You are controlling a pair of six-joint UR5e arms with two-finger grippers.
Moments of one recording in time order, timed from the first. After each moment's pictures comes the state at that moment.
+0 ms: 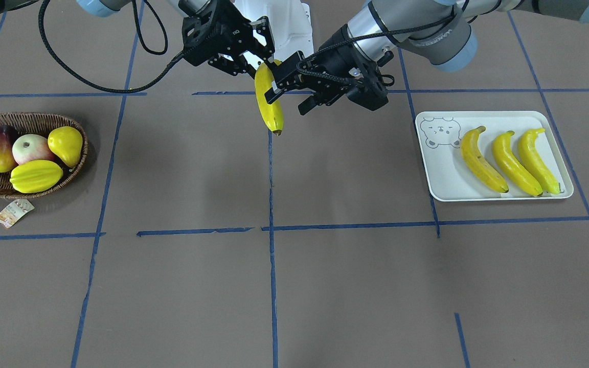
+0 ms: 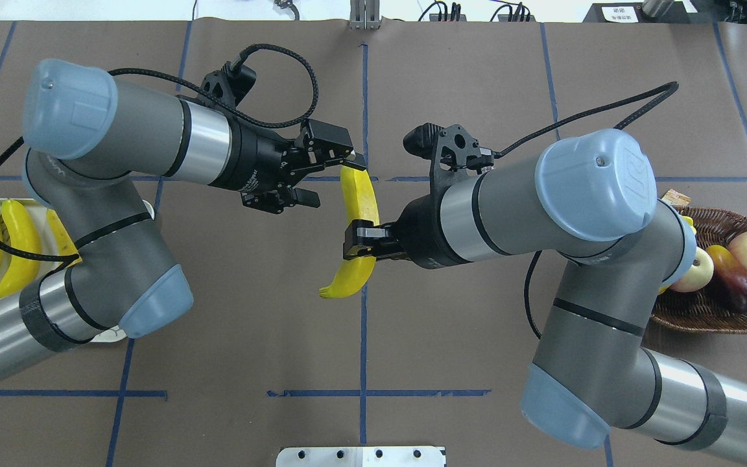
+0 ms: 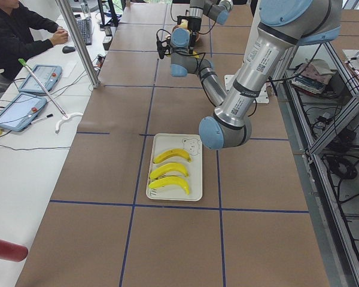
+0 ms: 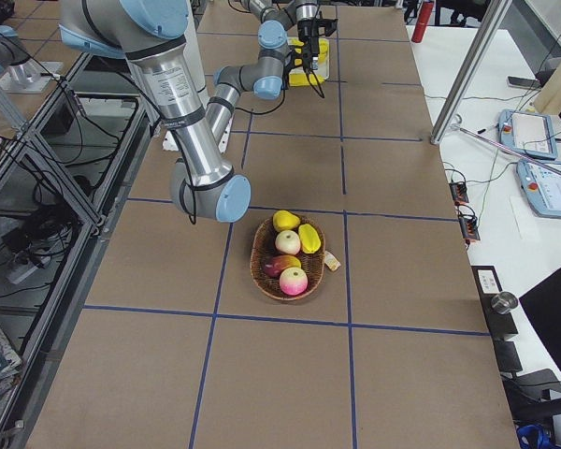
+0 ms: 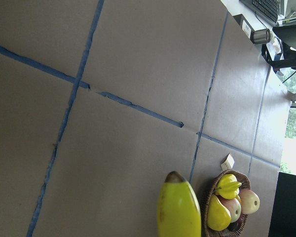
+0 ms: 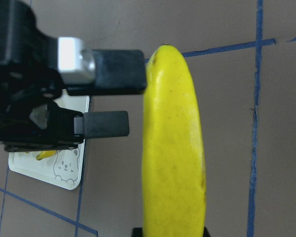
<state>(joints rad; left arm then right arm) -0.67 -2.16 -1.78 -2.35 -2.07 -1.79 0.51 -1.02 2.02 -1.20 1.95 1.38</state>
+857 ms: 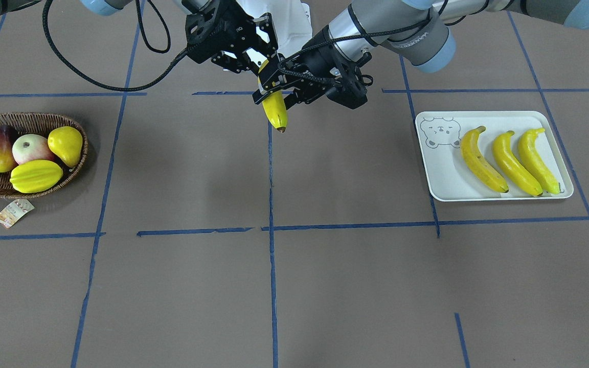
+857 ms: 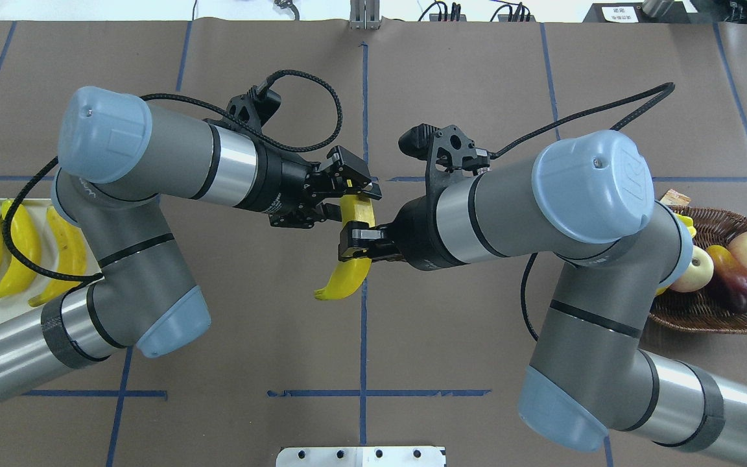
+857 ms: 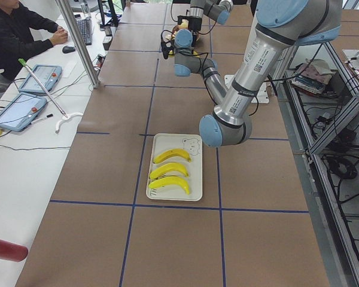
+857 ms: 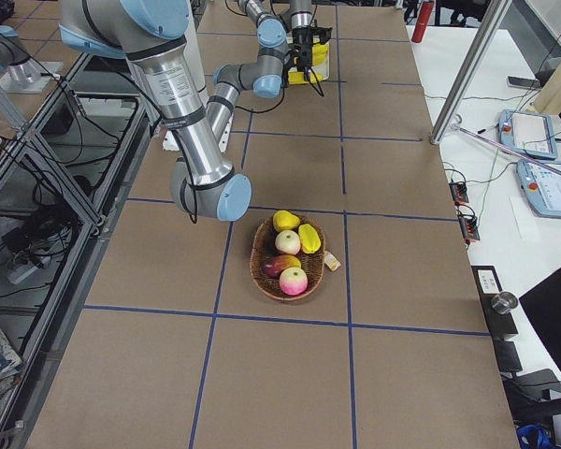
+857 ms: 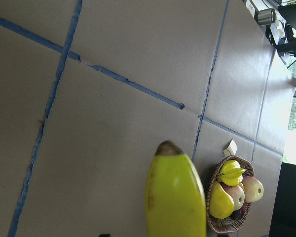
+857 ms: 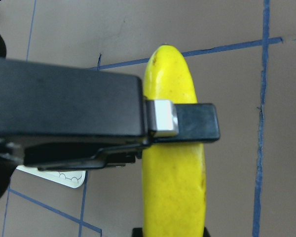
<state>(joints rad) -0.62 -2.17 -1.77 -2.35 -2.05 -1.79 0.50 -1.02 2.02 -1.20 1.95 1.38</state>
